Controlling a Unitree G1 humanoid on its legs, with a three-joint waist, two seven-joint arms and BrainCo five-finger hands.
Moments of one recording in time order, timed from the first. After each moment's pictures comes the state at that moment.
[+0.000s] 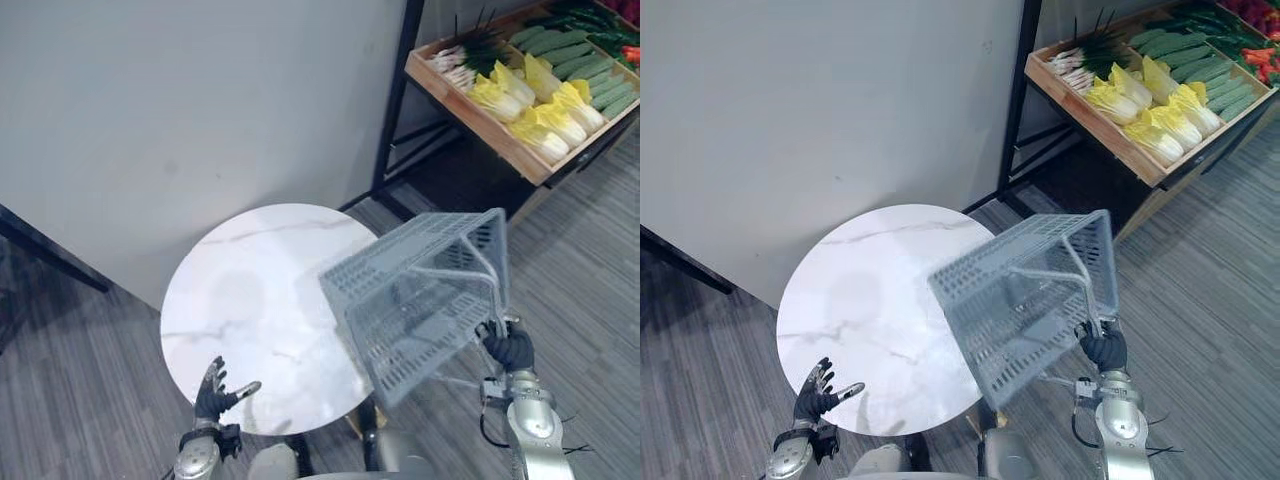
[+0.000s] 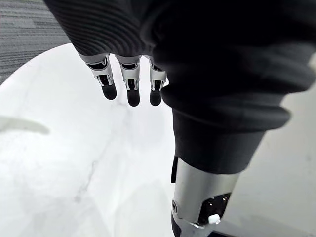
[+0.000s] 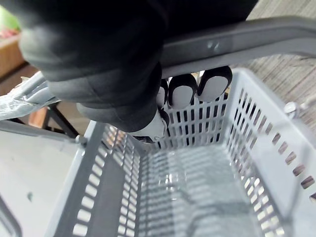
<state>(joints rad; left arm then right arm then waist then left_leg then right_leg) 0.26 0.06 0.13 0.40 -0.06 -0.16 0.07 0.26 -0.09 -0.20 -0.07 0.03 -0.09 -0.09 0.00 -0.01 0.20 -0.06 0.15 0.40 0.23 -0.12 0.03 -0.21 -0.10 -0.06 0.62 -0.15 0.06</state>
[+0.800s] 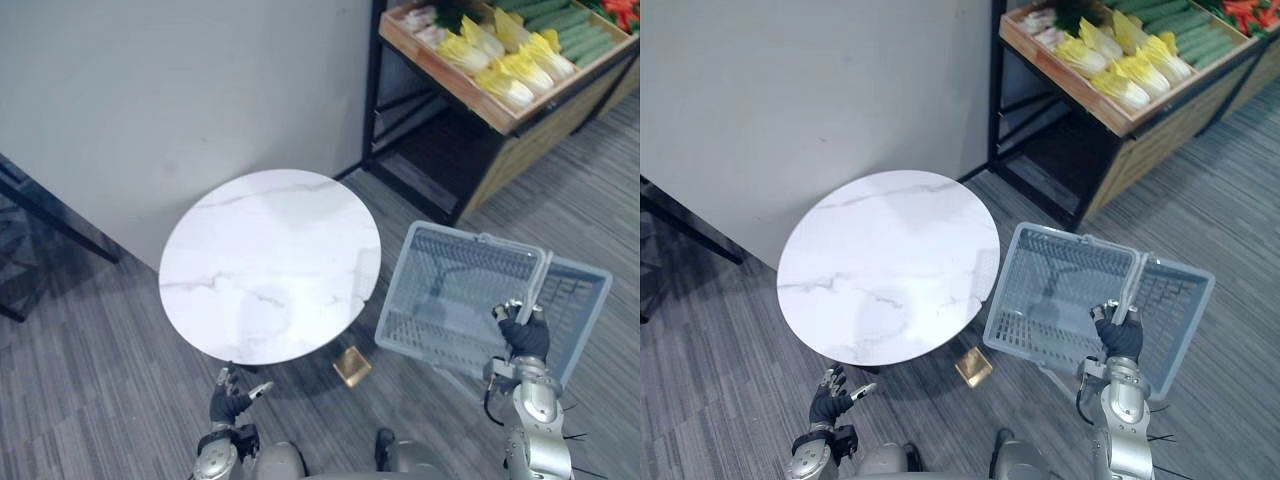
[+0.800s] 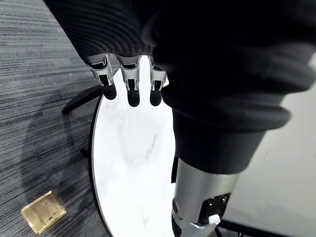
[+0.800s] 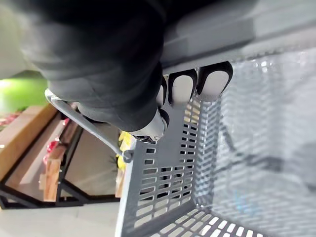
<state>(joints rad) 0.29 0.00 0.07 0.43 -0.08 -0.16 0.11 0.19 -0.08 -0.27 -0.01 0.15 -0.11 -0.15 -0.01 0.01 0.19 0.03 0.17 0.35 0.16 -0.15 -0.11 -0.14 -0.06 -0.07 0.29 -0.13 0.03</state>
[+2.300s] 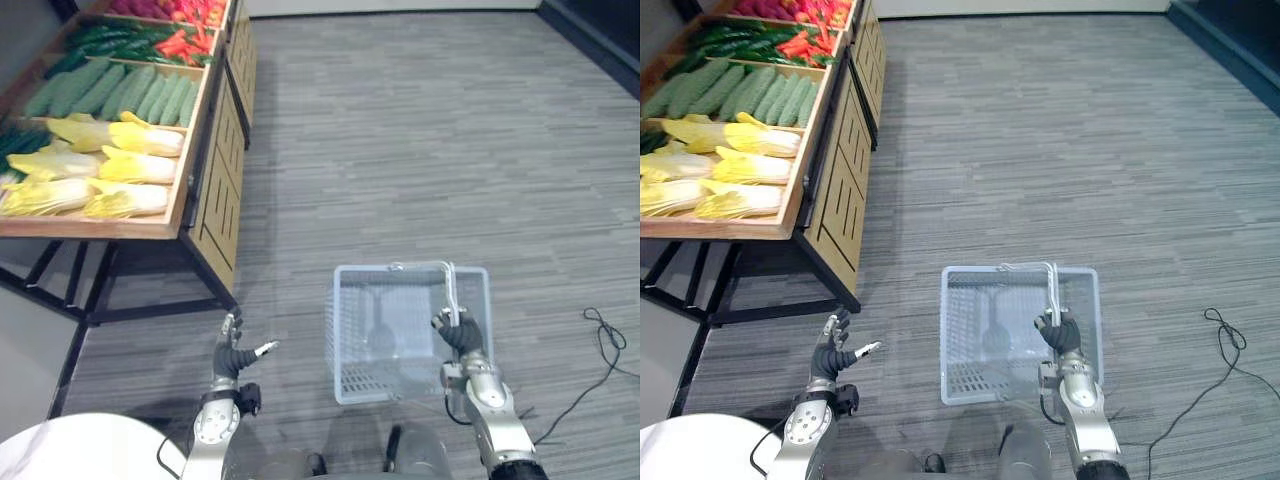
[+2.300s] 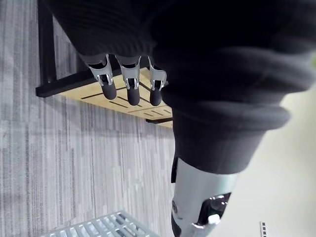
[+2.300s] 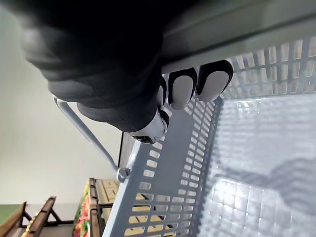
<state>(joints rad) 0.17 0.09 -0.03 0.21 -0.06 -0.19 0.18 0.04 -0.17 -0.04 0.24 0.03 -0.10 -0.09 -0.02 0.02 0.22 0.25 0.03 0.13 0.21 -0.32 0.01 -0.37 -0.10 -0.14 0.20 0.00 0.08</state>
